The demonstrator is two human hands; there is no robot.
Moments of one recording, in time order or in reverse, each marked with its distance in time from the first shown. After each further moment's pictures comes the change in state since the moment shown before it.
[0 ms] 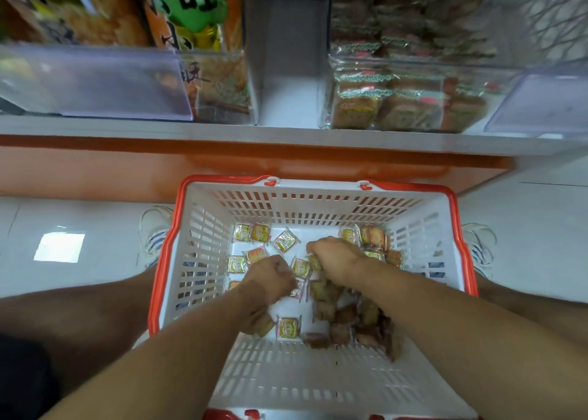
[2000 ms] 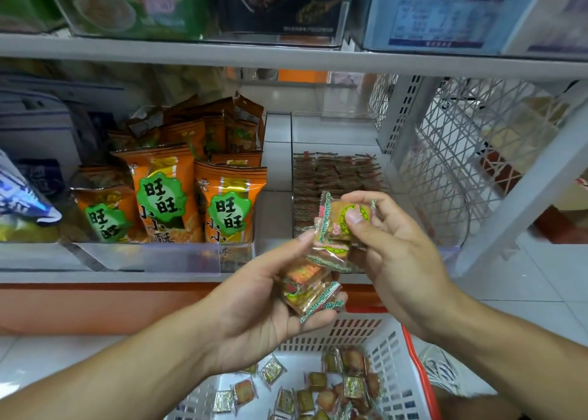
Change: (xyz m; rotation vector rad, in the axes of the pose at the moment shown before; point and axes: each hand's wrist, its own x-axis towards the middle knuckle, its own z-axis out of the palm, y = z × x) left_hand -0.230 0.226 -0.168 -1.106 -0.531 0.344; right_hand -0.221 -0.085 -0.253 1.481 0.773 -0.521
